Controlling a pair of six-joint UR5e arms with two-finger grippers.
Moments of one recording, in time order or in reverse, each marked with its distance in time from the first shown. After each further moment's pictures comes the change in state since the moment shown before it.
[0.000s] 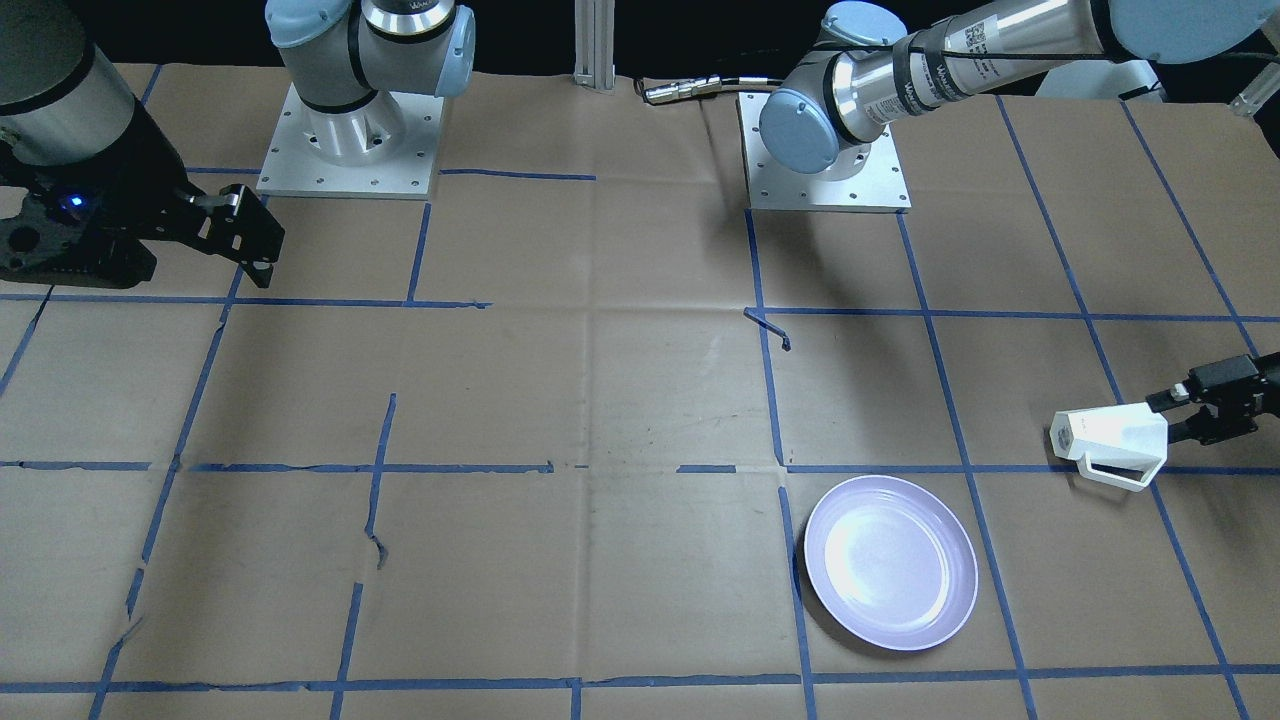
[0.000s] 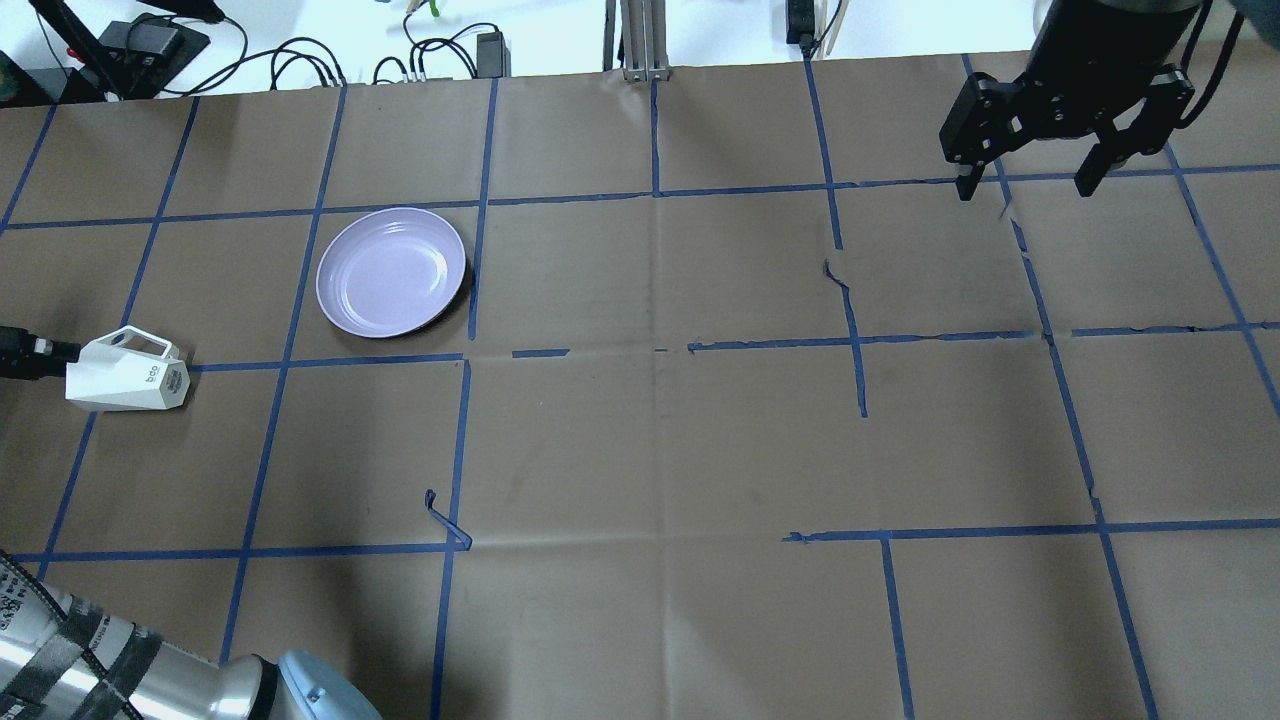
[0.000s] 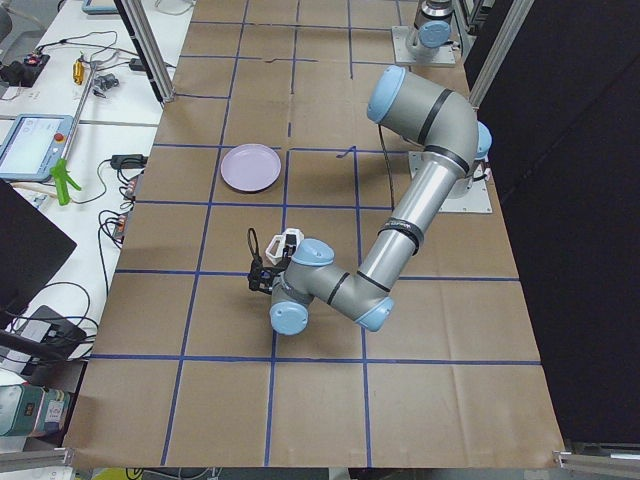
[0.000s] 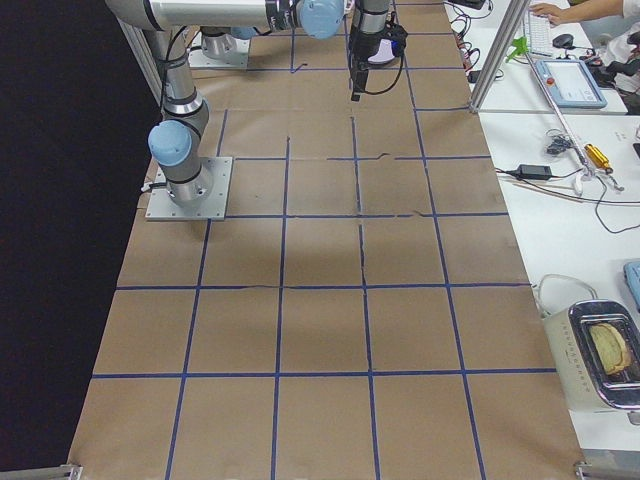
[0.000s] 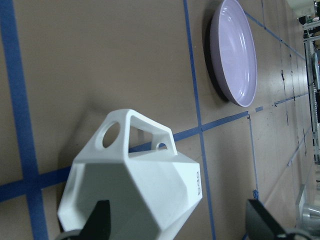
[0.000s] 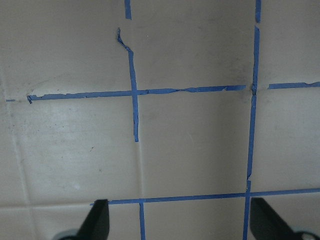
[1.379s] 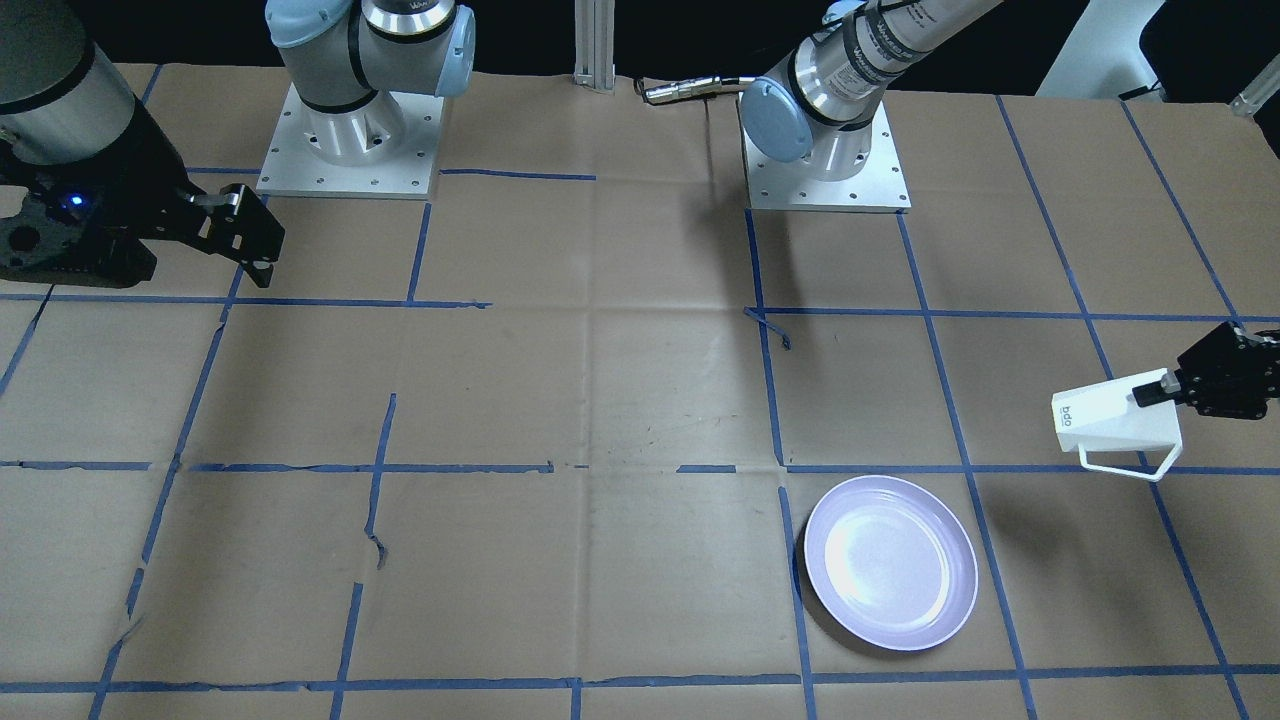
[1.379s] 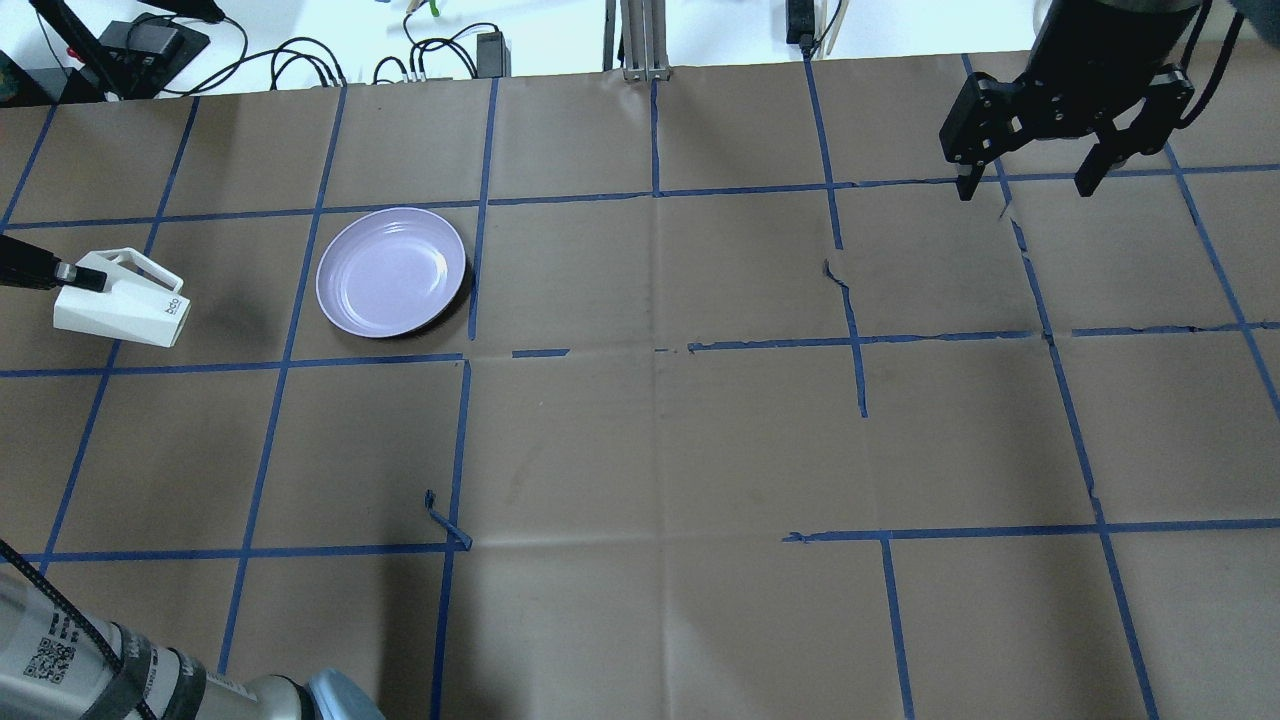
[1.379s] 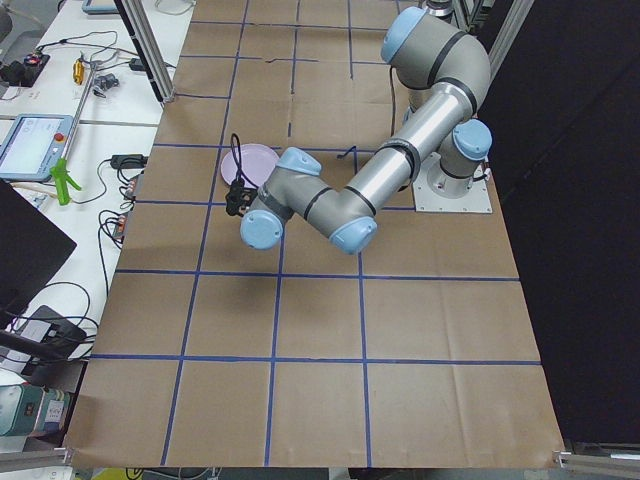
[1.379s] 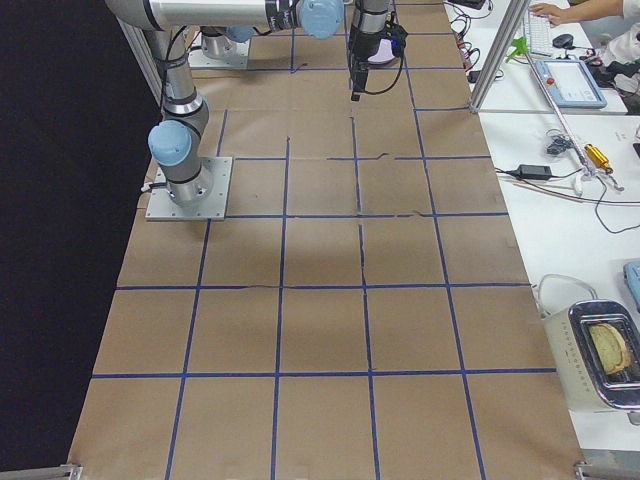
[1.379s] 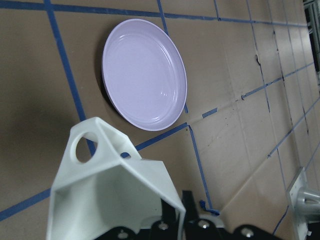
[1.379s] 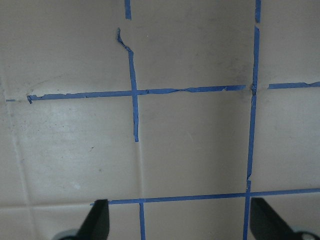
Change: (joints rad) left arm -0.219 0.272 -0.003 -0.054 0.009 -0.113; right arm 0.000 0.000 0.000 0.000 0.000 0.000
